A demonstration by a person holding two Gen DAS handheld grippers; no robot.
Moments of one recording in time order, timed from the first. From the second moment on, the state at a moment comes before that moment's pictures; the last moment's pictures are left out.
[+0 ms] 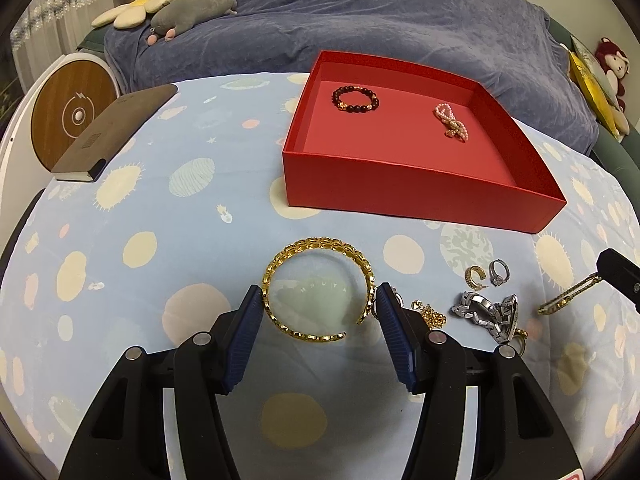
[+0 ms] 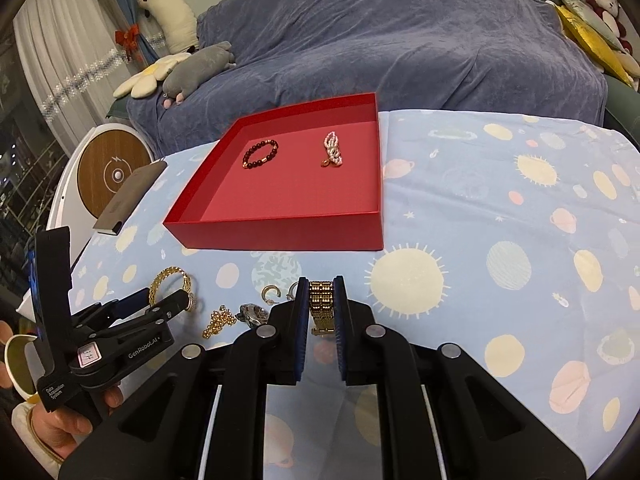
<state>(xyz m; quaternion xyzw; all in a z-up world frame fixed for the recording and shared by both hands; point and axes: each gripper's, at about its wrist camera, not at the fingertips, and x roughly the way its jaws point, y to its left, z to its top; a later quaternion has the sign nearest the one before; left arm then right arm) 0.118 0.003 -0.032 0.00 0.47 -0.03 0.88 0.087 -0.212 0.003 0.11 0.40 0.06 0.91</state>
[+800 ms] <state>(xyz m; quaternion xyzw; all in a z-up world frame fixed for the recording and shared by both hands) 0.138 -0.006 0.041 0.03 0.40 -0.06 0.91 0.118 -0.214 0.087 0.10 0.33 0.08 0.94</state>
